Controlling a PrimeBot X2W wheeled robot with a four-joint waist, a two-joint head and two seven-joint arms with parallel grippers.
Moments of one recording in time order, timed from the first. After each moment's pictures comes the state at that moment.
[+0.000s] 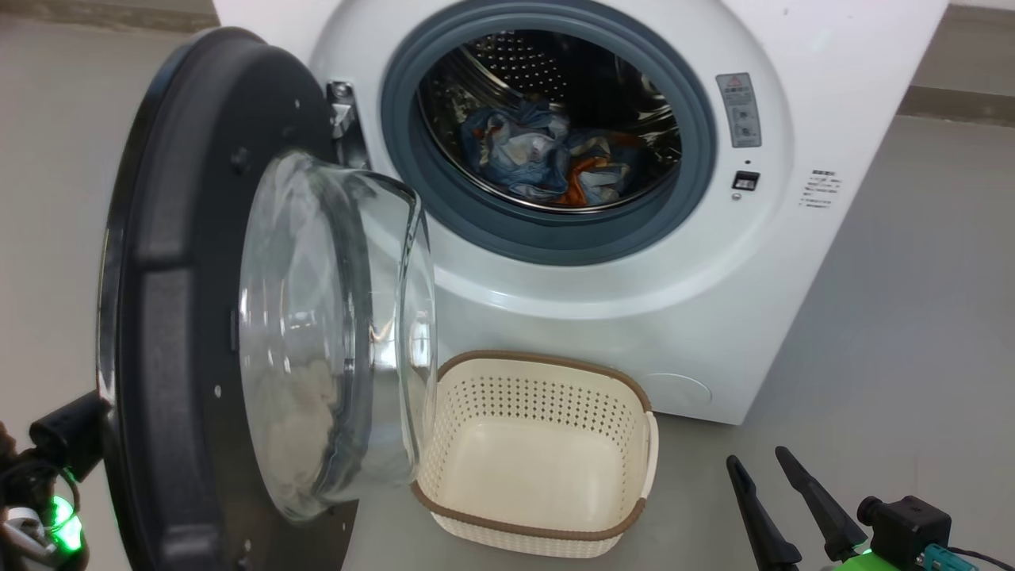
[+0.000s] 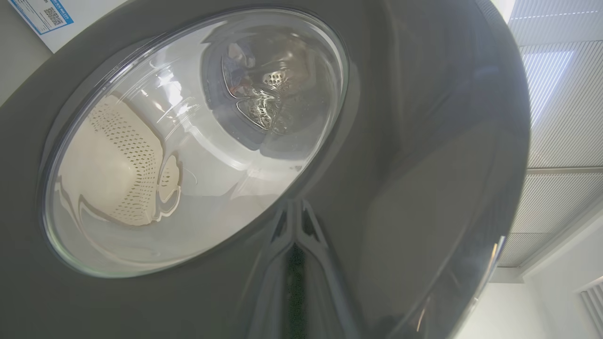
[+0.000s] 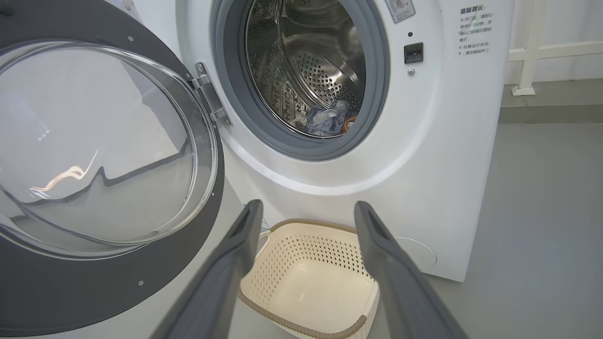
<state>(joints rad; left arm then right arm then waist) -0.27 0.10 0.46 -0.15 -1.32 0.37 1.14 0.04 -0.19 0.18 0.19 0.46 0.13 -0.25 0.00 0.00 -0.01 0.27</state>
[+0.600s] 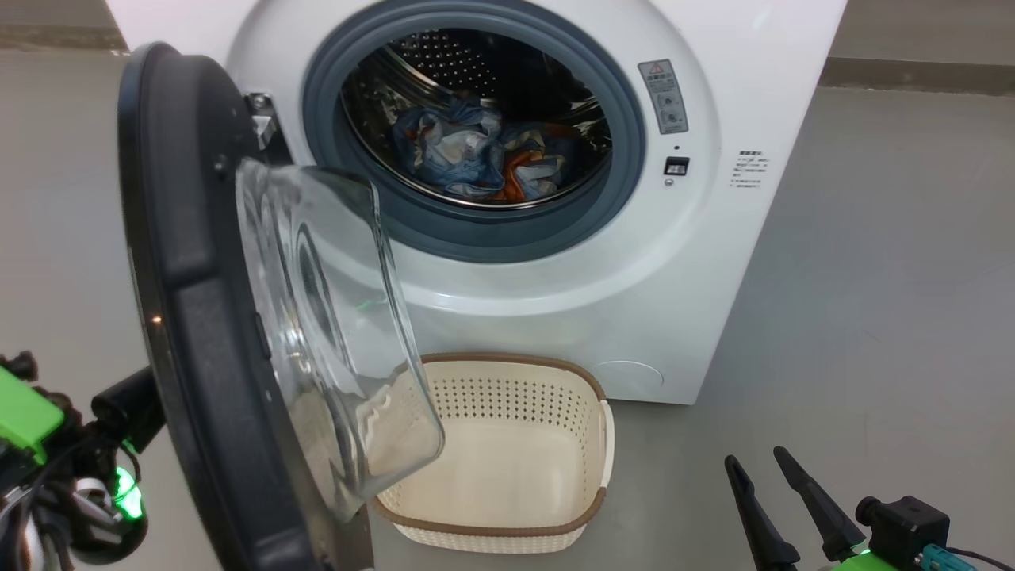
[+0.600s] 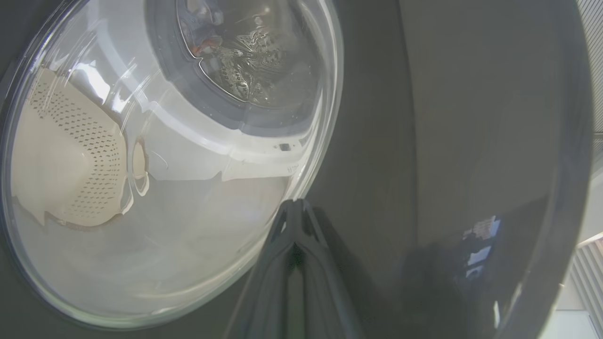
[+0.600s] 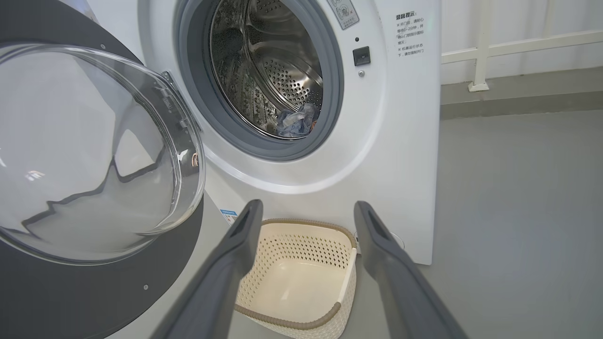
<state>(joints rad) -0.29 0.05 0.38 -0.14 -1.34 0.35 1.05 0.04 -0.19 0.18 0.19 0.46 0.13 -0.25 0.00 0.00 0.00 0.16</state>
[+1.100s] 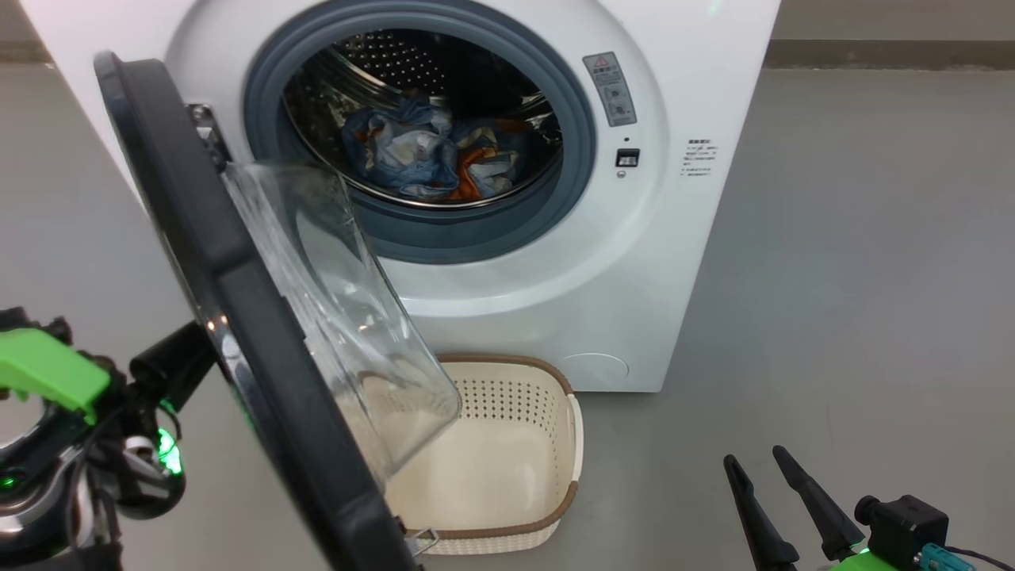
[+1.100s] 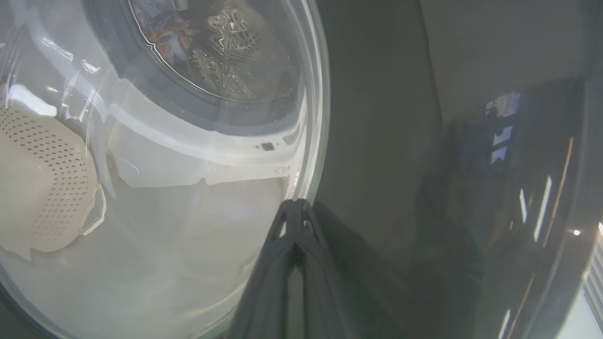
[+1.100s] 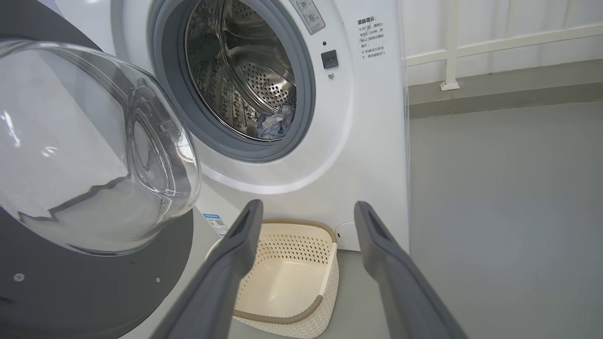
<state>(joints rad) -0.35 0.04 0.28 -0.05 -1.39 0.28 0.90 0.04 -0.19 0.18 0.19 0.46 0.13 -0.25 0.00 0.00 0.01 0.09</state>
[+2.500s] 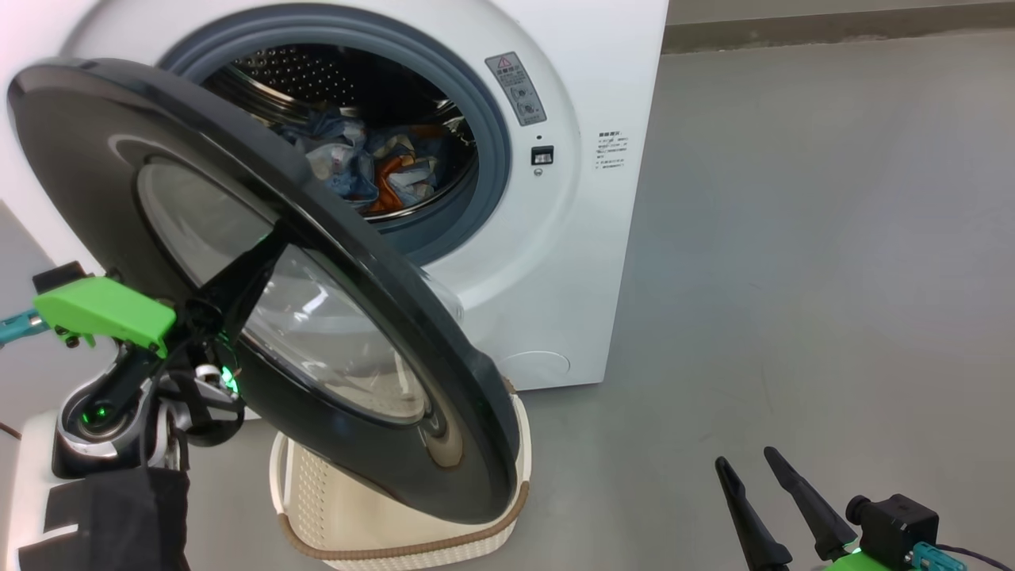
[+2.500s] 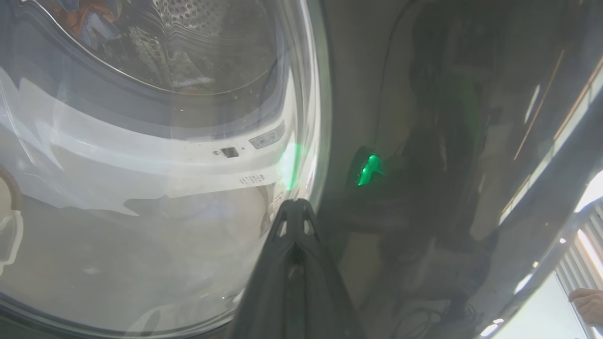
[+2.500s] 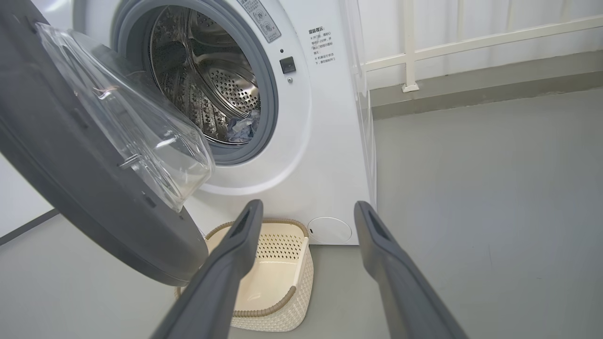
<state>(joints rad) -0.54 0.03 0.15 0.31 -1.48 0.06 0.63 0.03 -0.20 0.21 0.19 0.46 0.13 -0.25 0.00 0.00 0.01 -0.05</state>
